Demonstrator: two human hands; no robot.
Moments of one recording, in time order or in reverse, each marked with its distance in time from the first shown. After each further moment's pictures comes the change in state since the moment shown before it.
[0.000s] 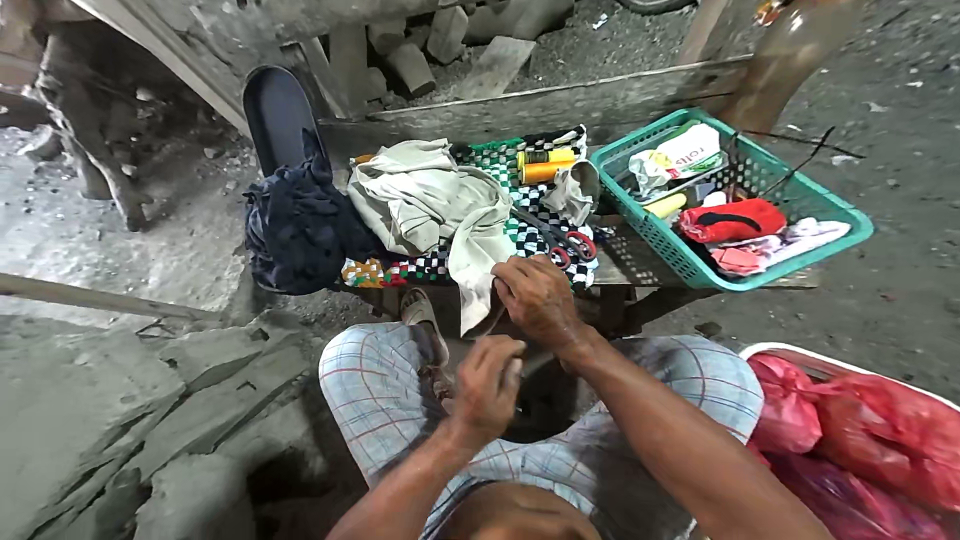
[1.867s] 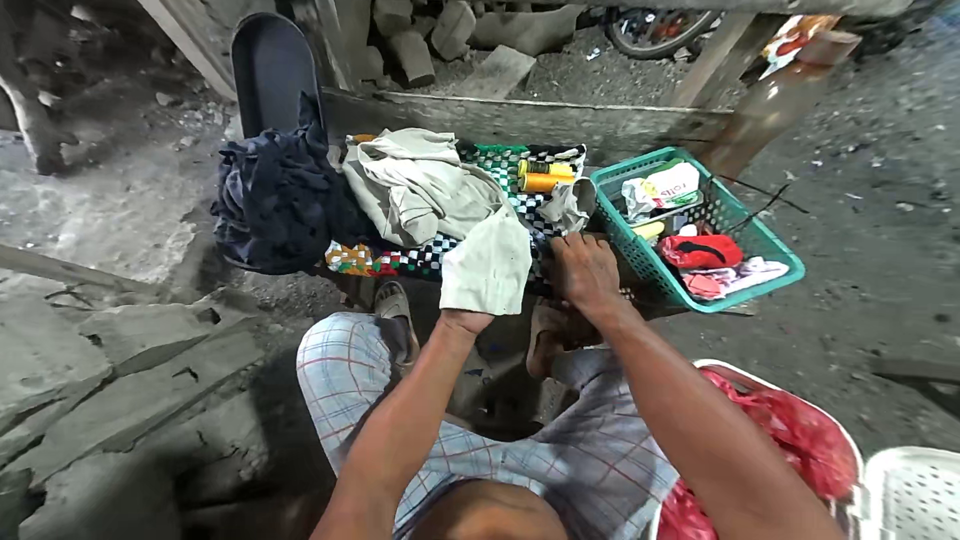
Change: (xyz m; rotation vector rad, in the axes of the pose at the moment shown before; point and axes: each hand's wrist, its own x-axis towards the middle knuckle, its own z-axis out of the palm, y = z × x) left_hand 0.086 -0.055 0.018 -1.901 0.215 -0.696; right_hand 0.011 0.086 -0.026 -0.465 -0.476 0.307
